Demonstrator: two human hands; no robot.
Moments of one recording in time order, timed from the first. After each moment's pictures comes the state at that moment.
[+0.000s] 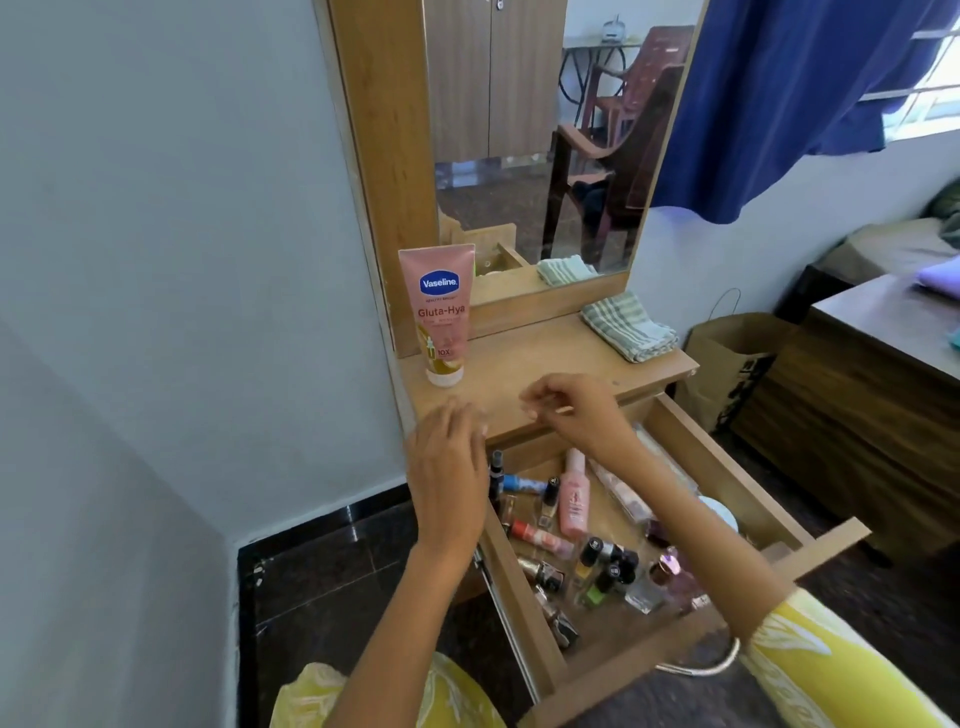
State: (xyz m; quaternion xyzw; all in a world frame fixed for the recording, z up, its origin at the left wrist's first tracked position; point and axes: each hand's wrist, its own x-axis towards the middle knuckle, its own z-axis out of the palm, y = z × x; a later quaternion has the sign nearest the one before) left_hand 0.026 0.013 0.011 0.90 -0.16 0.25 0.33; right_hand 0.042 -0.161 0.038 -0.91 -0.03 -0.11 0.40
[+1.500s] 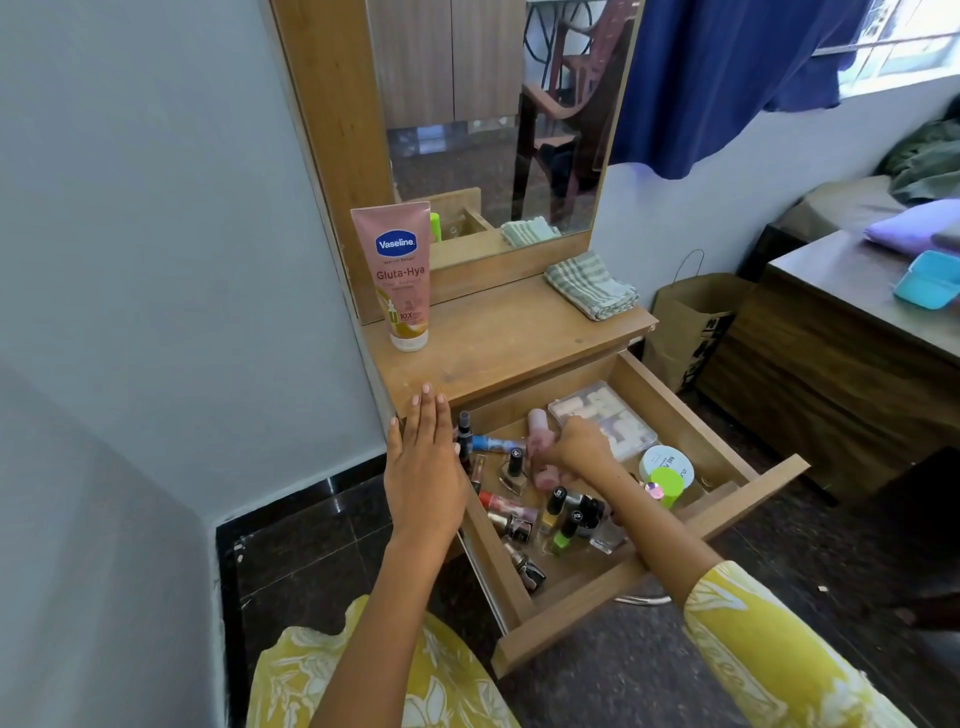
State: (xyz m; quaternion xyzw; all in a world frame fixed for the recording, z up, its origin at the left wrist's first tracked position) left_hand 0.002 0.018 -0.015 0.98 -0.17 0.07 0.10; right_hand 0.002 -0.177 -0.037 -0.89 0.30 0.12 0.33
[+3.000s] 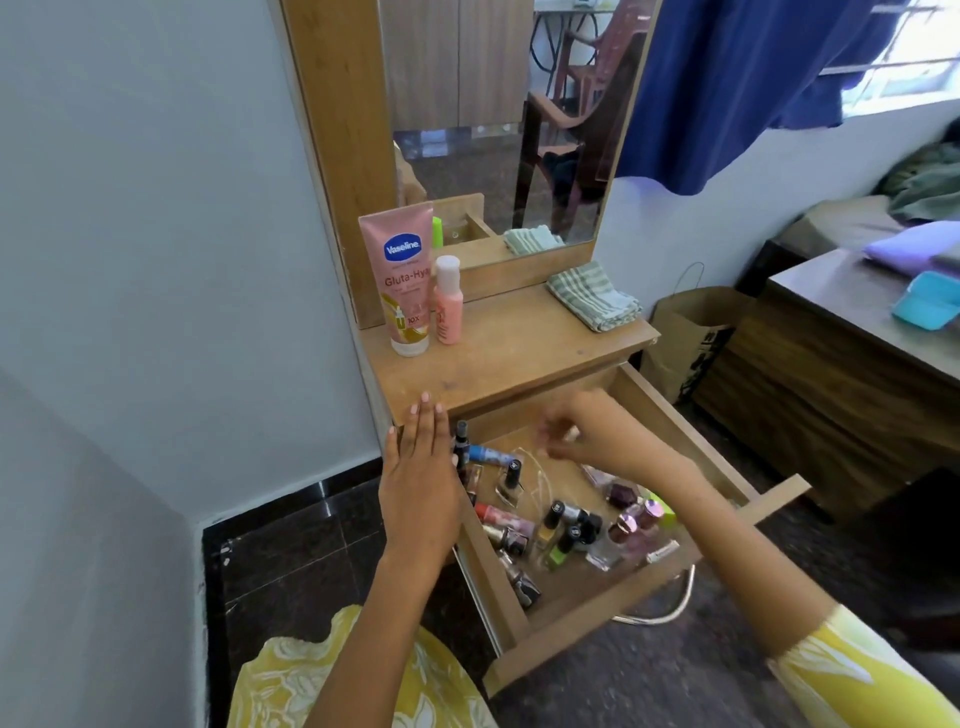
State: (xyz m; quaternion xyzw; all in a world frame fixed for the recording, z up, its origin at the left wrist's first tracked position) left_hand 0.004 0.017 -0.018 0.97 -0.17 0.09 0.11; right_hand -0.019 -0.184 0.051 -0.97 -0.05 0.04 0.24
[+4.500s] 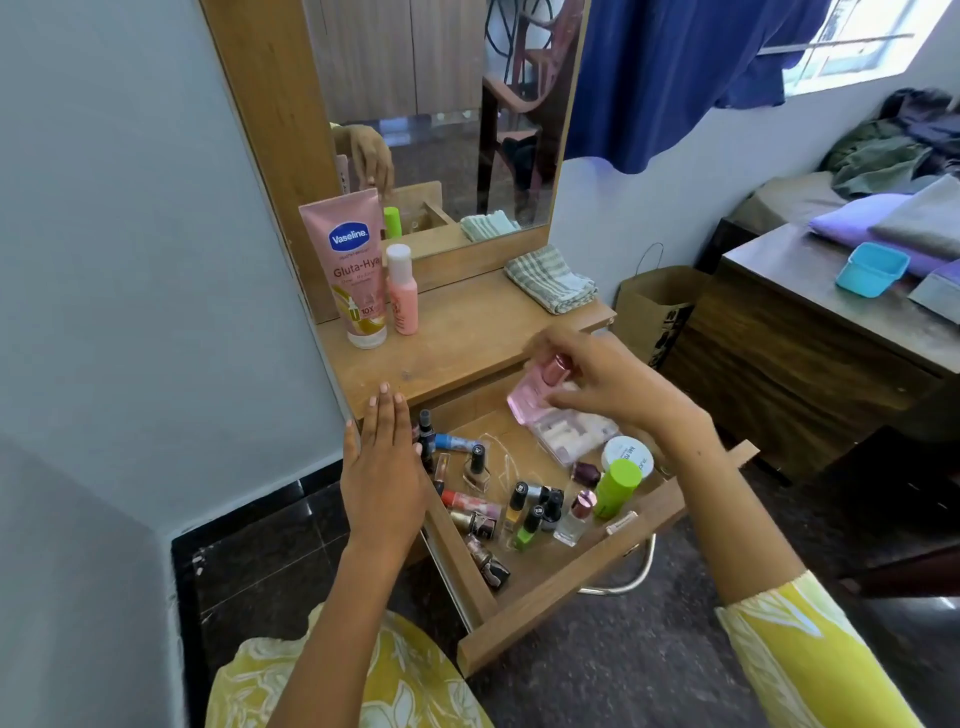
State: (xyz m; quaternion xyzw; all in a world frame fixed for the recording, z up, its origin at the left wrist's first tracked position) left_hand 0.002 0.015 -0.017 0.98 -0.17 0.08 0.07; right_hand -0.039 -0.223 0.085 -0.96 -0.08 -0.05 0.28
